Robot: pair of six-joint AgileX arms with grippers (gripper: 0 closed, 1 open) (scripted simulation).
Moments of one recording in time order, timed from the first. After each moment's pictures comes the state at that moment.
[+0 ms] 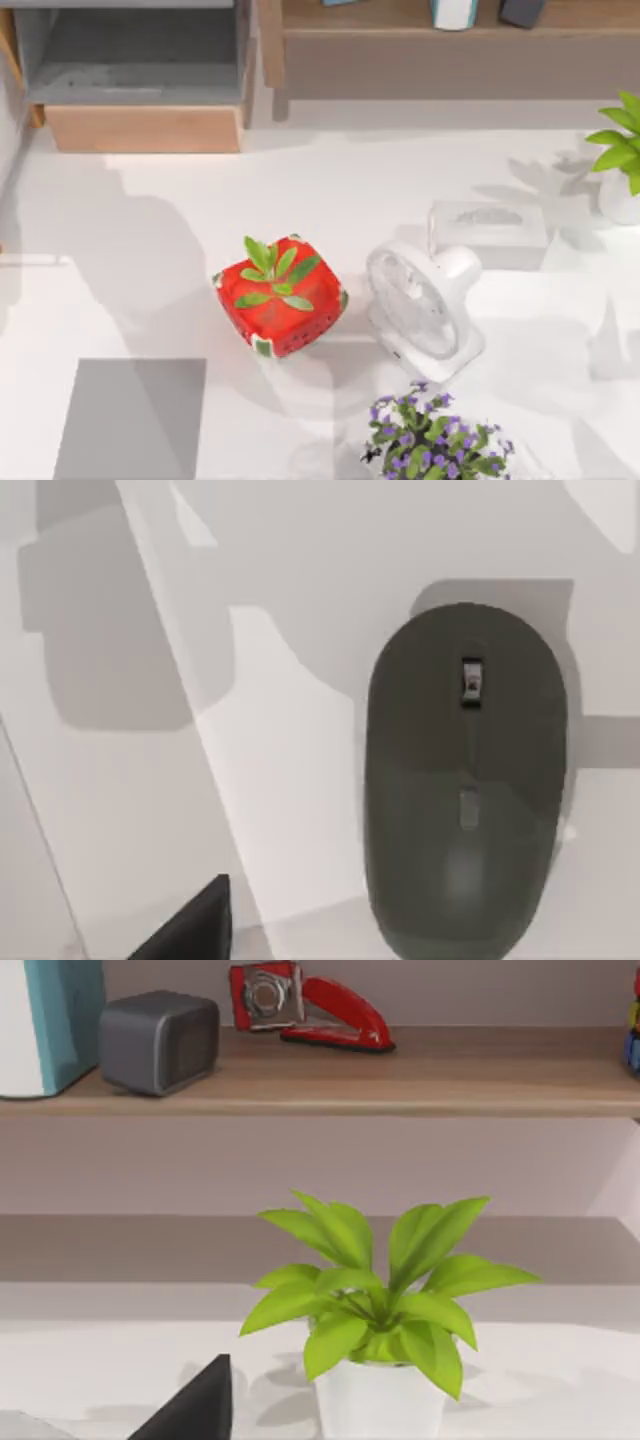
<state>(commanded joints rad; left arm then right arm) 0.37 2.38 2.17 -1.13 0.14 0.69 0.00 0.00 0.00 0.00 0.00 0.00</state>
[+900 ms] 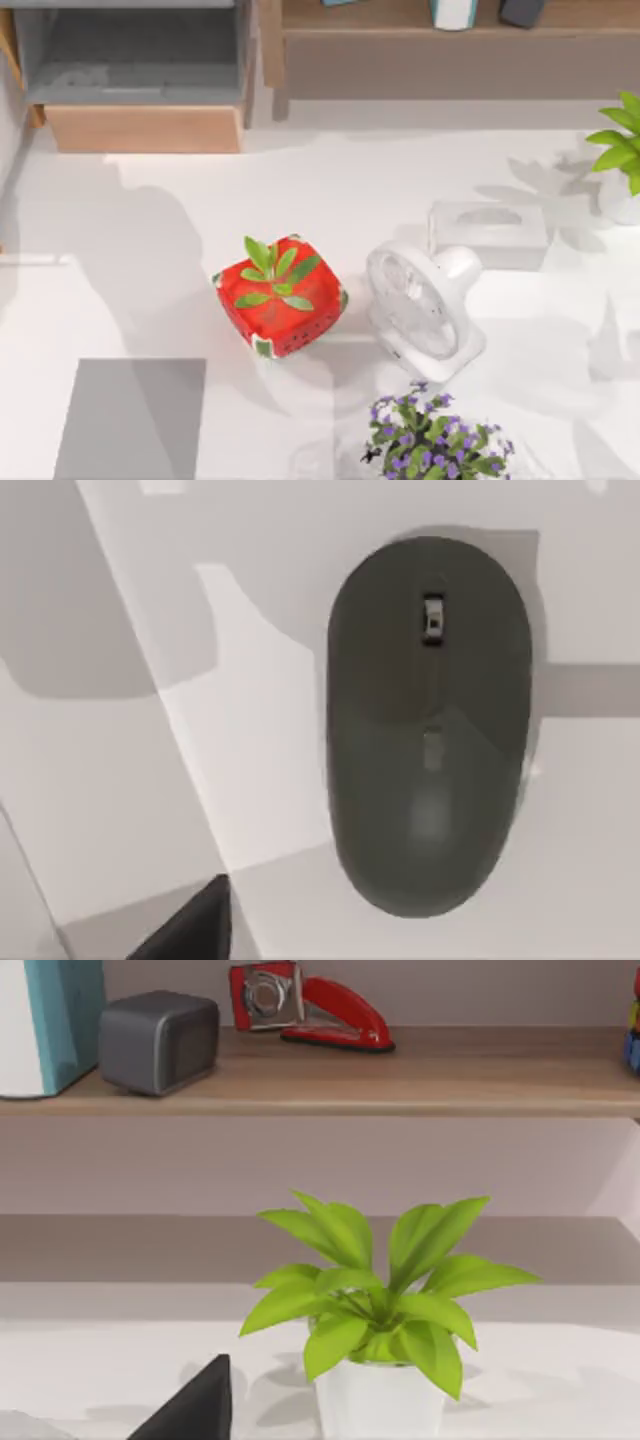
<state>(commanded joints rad) 0.36 2.44 2.30 -1.28 0.13 0.71 0.00 0.00 0.00 0.00 0.00 0.00</state>
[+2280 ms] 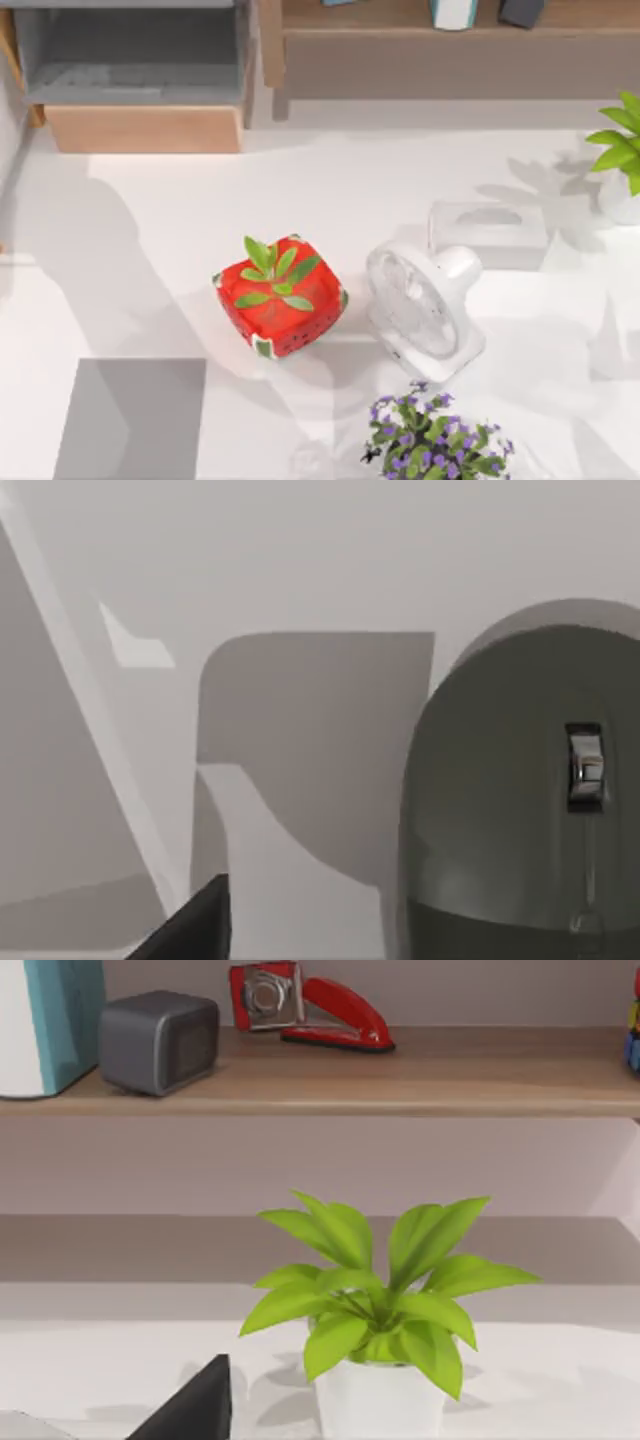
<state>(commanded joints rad) 0.36 2.54 2.22 -1.10 0.14 0.72 0.00 0.00 0.00 0.00 0.00 0.00</state>
